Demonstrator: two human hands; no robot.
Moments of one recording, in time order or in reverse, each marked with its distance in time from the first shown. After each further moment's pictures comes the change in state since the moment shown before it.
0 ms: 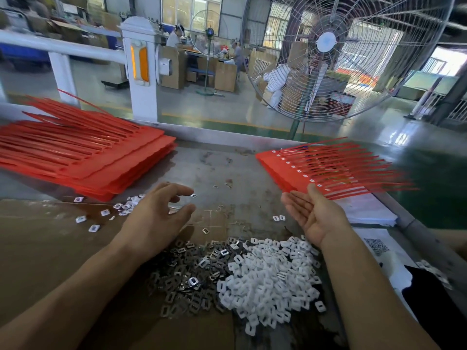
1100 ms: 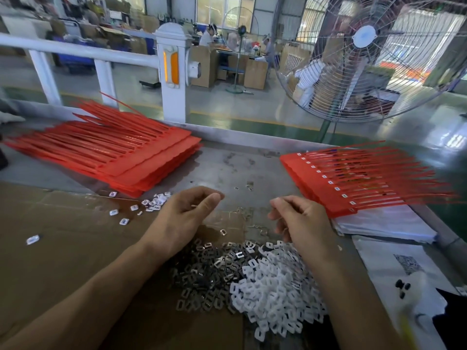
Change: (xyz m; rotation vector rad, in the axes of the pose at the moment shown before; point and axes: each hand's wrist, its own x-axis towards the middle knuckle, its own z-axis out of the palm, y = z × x) left_hand -0.011 0.026 -0.003 -0.465 -0.073 -0.146; right_hand -0.046 0.032 0.038 -0.695 -0.241 -0.467
